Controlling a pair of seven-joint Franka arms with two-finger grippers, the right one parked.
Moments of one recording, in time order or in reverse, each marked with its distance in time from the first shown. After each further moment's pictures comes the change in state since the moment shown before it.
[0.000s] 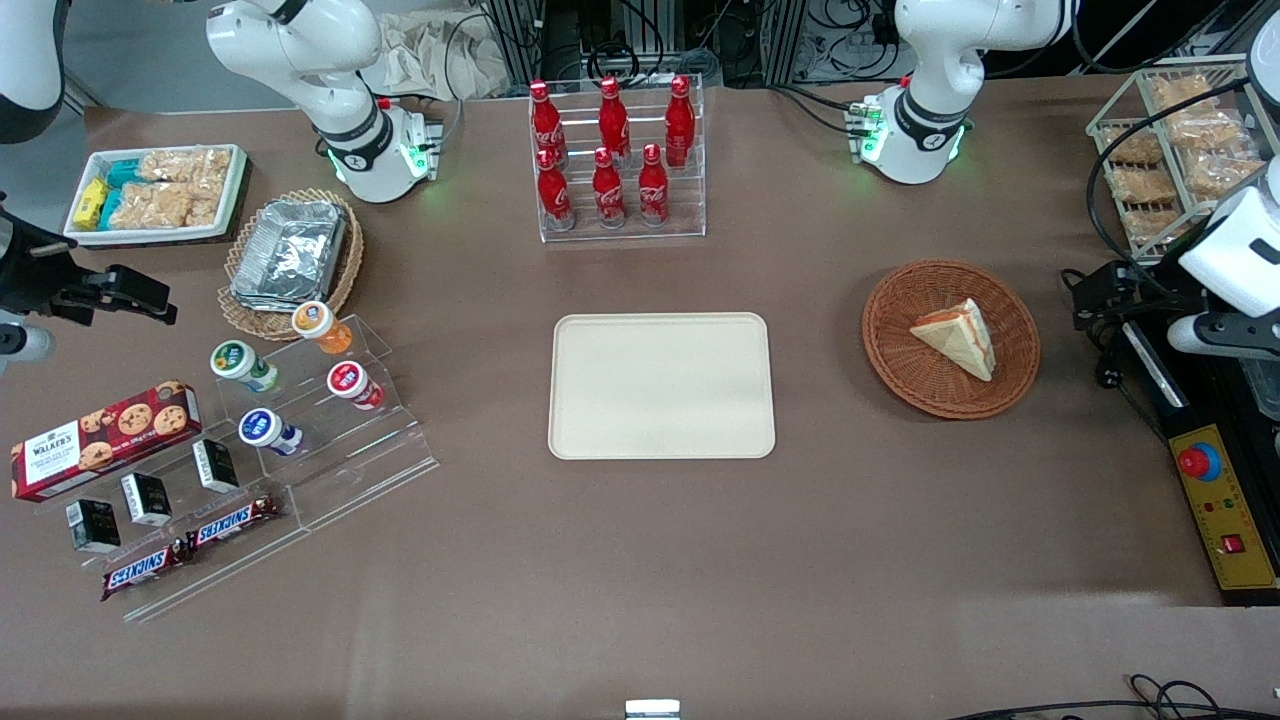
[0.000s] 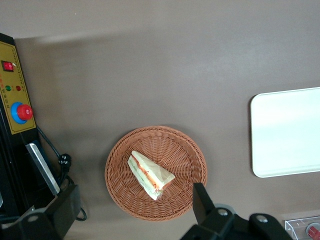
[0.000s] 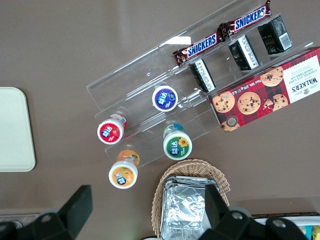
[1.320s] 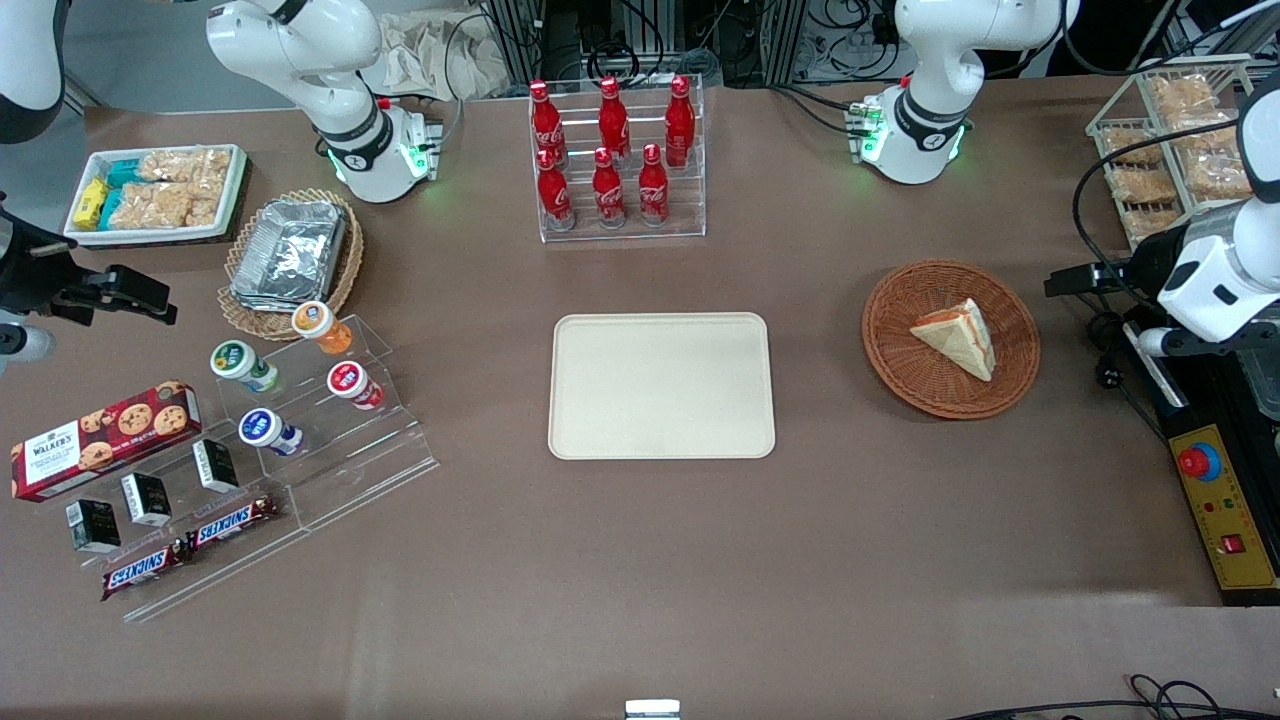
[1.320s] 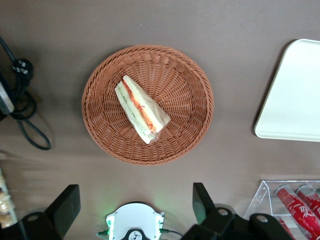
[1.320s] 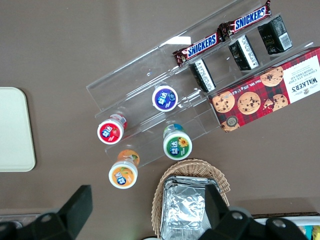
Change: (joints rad) arm 0.004 -0.047 0.137 -0.312 -0.098 -0.045 -0.088
